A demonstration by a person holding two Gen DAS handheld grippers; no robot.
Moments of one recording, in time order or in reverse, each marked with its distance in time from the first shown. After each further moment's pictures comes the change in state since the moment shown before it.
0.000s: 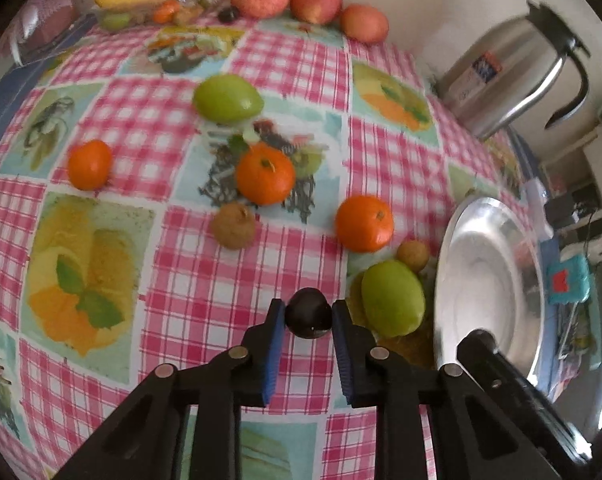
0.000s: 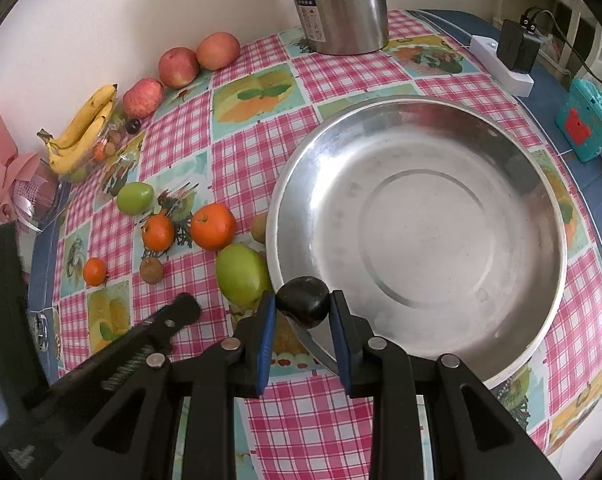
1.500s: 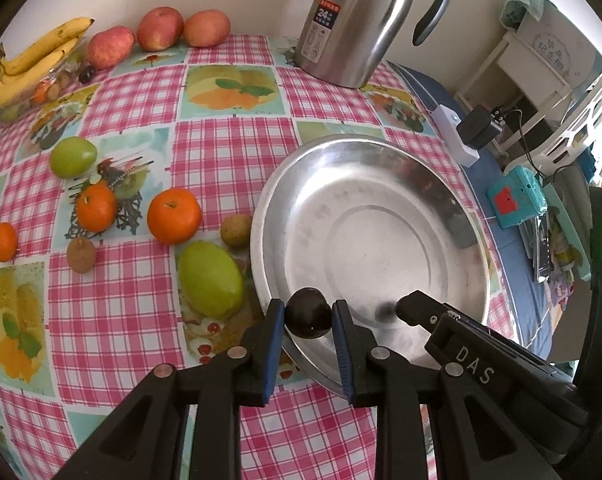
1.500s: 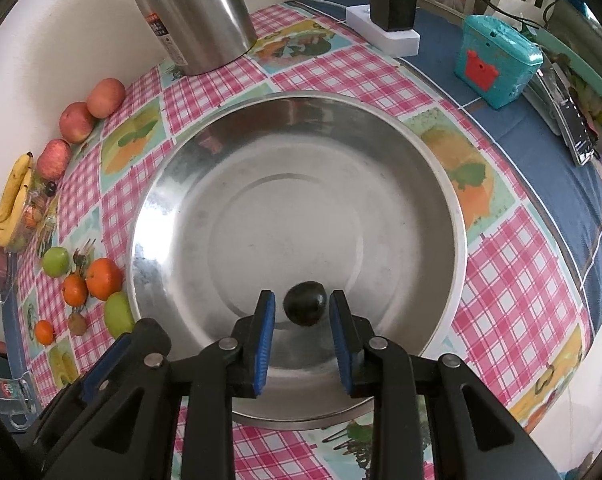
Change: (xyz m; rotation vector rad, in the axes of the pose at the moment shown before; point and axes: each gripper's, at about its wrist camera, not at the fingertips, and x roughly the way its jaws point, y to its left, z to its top) left arm 0.005 -0.111 -0.036 0.316 0.015 -0.102; right arm -0.004 -0.088 0.009 0.229 0.000 -0.157
